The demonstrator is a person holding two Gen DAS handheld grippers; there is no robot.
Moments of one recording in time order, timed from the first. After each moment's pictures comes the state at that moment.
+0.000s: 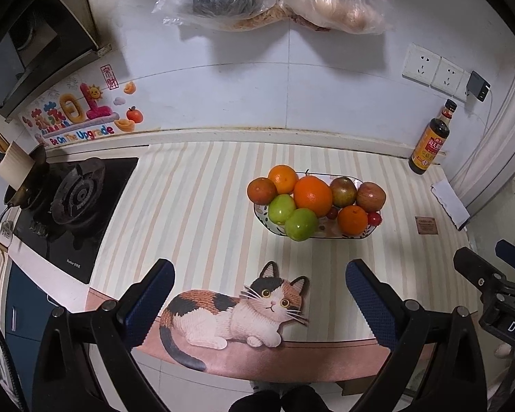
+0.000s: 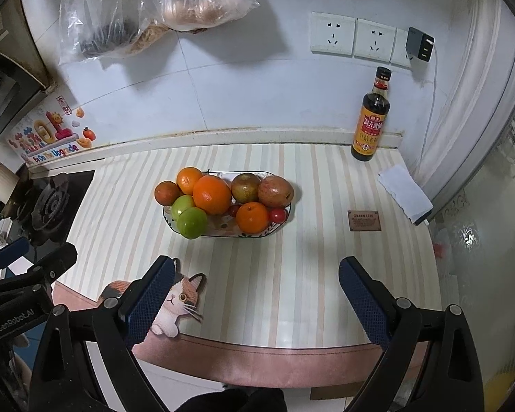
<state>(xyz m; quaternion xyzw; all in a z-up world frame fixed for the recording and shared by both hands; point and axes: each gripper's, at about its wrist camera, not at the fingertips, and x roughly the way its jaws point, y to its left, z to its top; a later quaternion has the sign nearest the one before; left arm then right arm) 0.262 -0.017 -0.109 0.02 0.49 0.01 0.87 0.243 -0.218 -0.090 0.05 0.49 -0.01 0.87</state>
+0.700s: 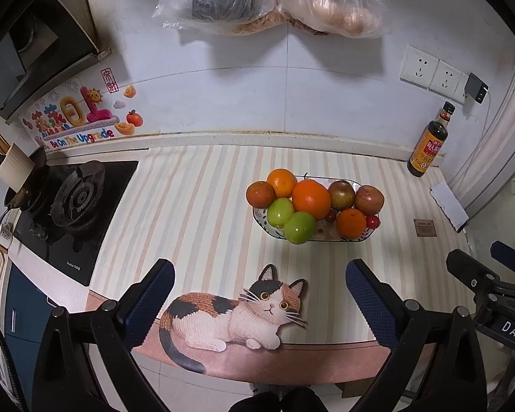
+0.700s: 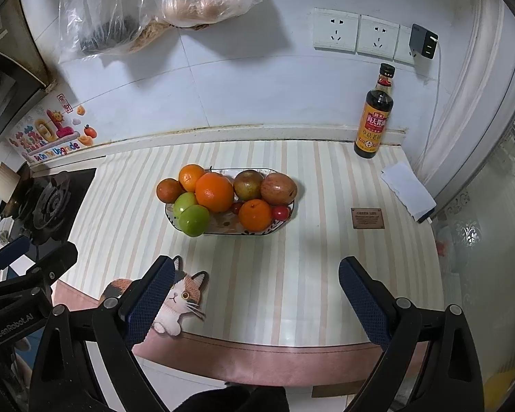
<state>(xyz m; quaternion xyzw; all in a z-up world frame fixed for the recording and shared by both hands) 0.262 -0.018 -0.107 0.02 0.48 0.00 0.88 0.242 -0.213 -0.089 0.05 0.50 -0.01 0.86</state>
